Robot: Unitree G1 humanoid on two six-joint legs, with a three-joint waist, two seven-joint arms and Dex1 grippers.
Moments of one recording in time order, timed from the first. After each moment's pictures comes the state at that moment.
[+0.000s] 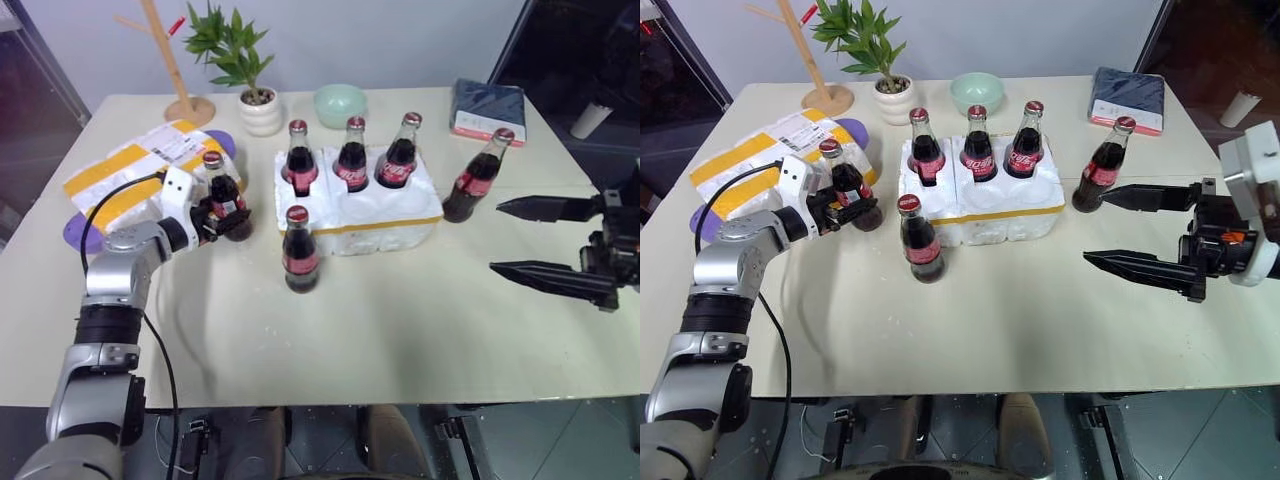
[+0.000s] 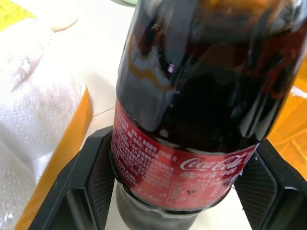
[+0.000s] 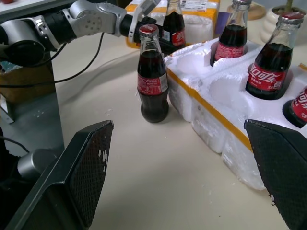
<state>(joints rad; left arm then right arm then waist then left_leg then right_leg) -0.63 0.56 0.09 0.41 -0.33 0.39 -0.80 -0.14 -1.15 -0.64 -0.43 0.99 0.85 1.14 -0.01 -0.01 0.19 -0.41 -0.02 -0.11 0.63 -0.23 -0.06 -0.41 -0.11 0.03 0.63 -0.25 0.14</state>
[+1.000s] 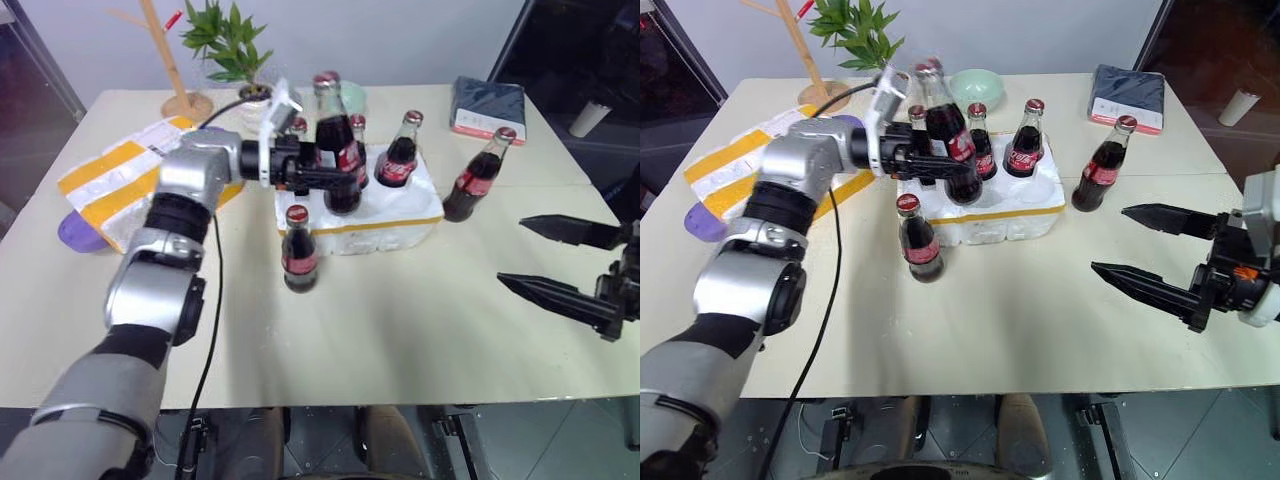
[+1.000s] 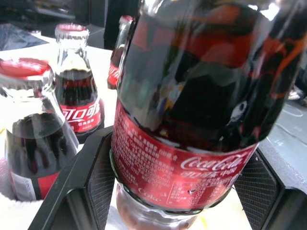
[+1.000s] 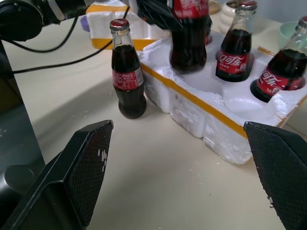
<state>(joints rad) -1.29 0.30 -0.11 0.95 -0.29 0.28 -1.39 0.13 -1.03 -0.94 -0.65 1.11 0.93 0.93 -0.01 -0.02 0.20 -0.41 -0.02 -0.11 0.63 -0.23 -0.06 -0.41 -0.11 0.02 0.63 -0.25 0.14</state>
